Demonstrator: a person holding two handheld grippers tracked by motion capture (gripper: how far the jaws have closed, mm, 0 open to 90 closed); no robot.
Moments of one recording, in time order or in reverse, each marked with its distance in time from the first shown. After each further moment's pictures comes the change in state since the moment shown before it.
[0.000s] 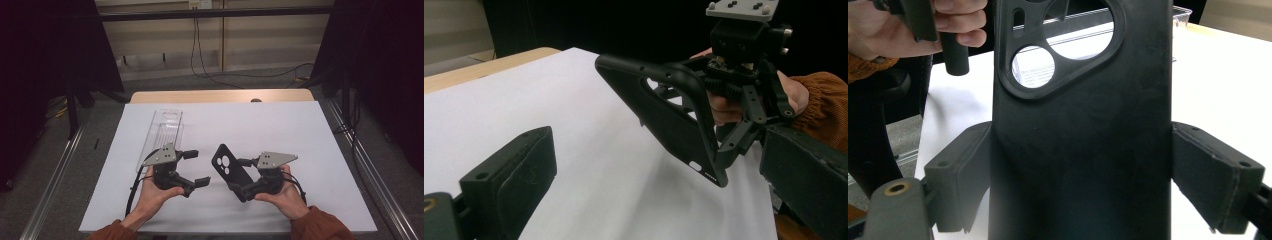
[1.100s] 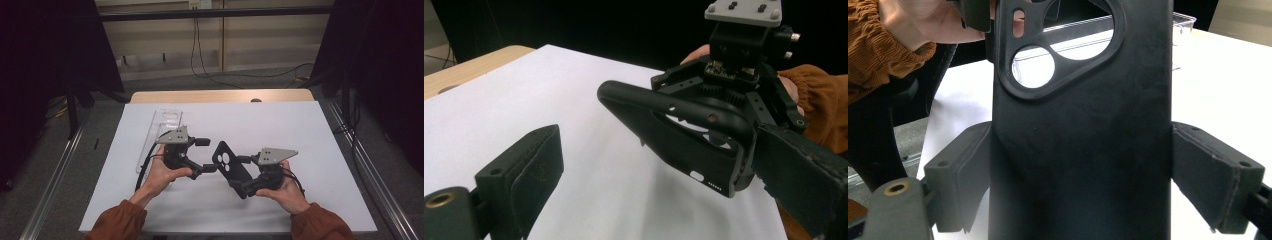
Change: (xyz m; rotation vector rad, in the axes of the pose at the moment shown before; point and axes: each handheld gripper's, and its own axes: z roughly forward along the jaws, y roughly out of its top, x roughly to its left) left arm 0.032 0.026 0.029 0.071 -0.126 0.038; right arm -0.010 0.003 0.001 -0.017 0.039 -0.004
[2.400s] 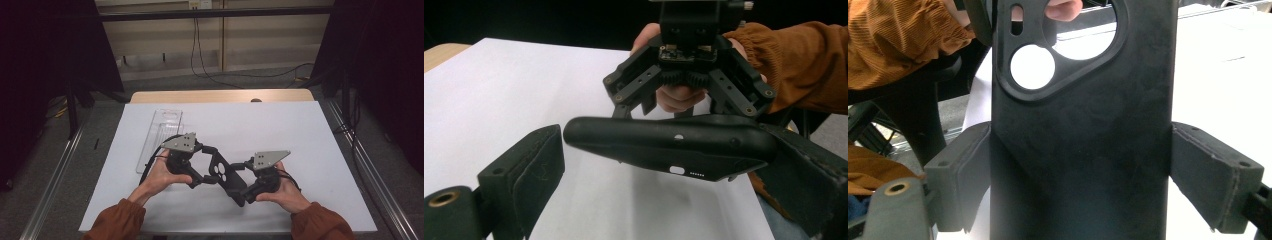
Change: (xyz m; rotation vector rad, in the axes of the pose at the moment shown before) left arm -0.005 -0.001 0.010 0.076 -0.179 0.125; right arm 0.004 -0.003 0.009 0.063 0.157 -0.033
